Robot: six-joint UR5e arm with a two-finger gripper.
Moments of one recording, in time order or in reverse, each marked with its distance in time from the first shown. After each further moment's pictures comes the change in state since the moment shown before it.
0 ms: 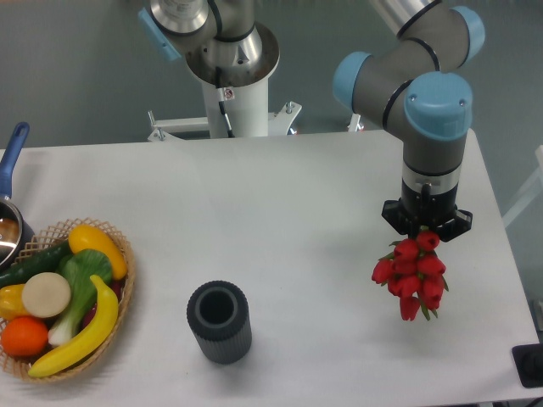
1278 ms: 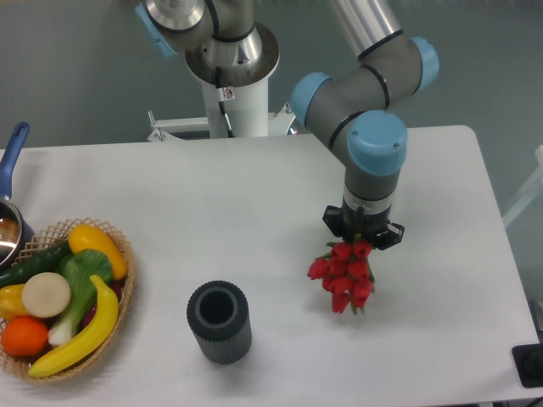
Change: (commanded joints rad) arm -0.084 0.008 -0.163 0.002 -0.008 -0.029
